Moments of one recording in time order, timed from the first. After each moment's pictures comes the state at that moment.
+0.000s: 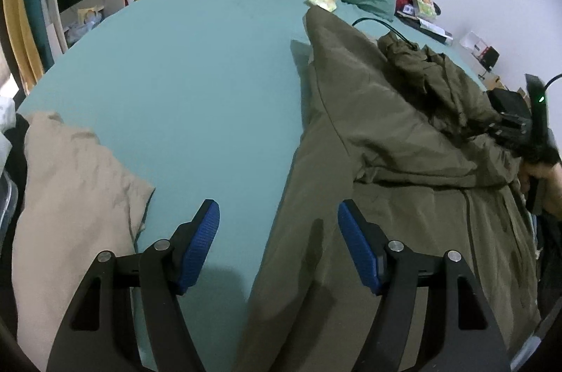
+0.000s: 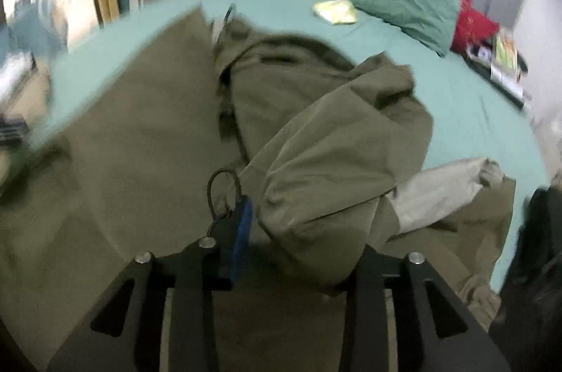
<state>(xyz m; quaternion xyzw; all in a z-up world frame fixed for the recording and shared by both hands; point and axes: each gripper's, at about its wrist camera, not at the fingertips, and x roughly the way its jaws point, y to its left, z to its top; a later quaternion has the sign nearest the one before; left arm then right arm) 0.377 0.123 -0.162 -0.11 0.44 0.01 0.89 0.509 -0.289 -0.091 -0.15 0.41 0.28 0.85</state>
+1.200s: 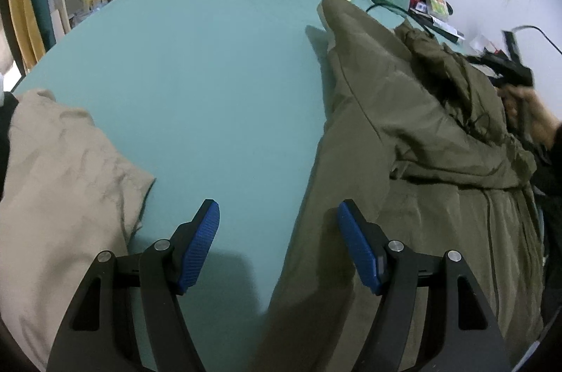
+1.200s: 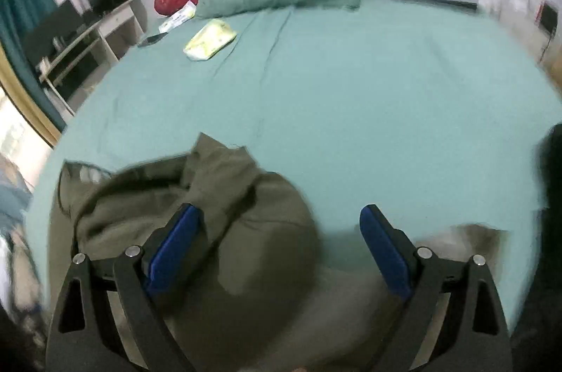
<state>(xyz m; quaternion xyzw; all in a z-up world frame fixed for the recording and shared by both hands) 0.385 0.134 -0.190 -0.13 0.45 0.03 0.88 0.699 -0.313 -0.134 0.07 0.47 0.18 0.86</state>
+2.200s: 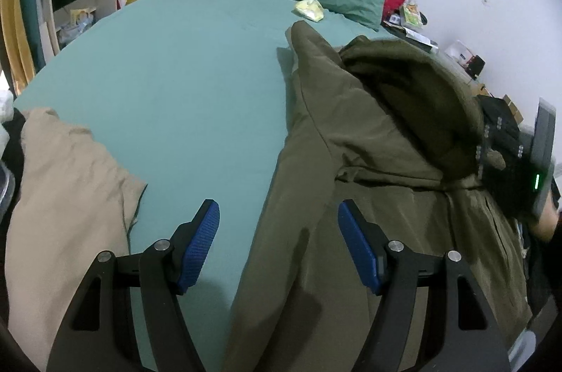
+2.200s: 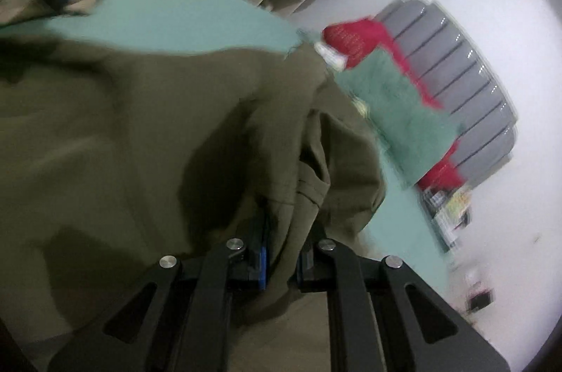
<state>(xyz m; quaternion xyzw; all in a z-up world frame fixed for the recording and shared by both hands) 0.355 0.120 -0.152 -0.13 0.42 -0.01 0.90 0.429 -0.150 -0.132 -0.42 0.23 0.28 0.83</state>
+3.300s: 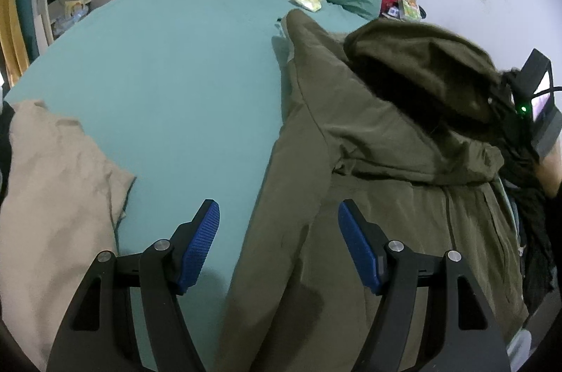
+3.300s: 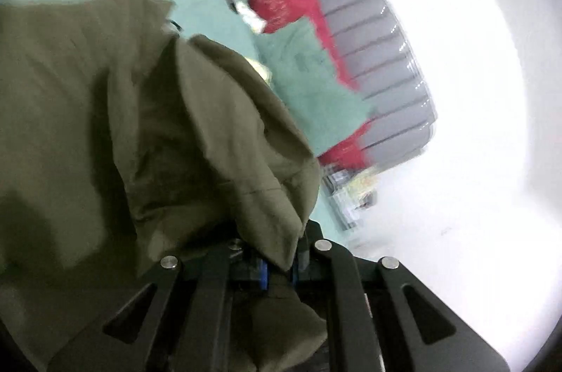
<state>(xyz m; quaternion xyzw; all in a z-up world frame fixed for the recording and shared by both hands) 0.369 0.118 -0.162 -0.14 0.44 -0.02 0.89 0.511 -0.158 -0.109 -0.55 0.15 0.05 0.82</state>
